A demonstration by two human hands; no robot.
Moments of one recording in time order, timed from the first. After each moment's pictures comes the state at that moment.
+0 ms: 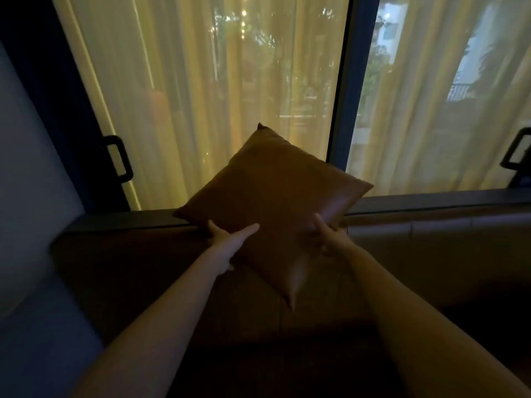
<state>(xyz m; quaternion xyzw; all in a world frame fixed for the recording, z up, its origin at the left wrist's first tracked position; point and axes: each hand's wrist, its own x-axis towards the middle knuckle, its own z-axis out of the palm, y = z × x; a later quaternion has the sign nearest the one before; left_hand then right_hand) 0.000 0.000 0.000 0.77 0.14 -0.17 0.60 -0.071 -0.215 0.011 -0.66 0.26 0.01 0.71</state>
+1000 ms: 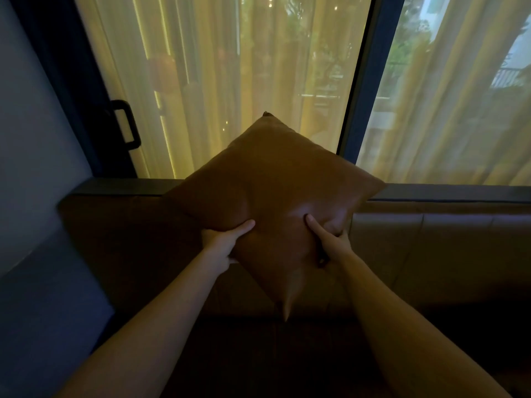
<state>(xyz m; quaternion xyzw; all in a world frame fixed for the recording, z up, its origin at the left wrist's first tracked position) -0.030 -0.011 -0.039 0.61 0.23 -0.10 0.75 -0.071 -0.227 -0.051 -0.57 0.27 -0.05 0.78</state>
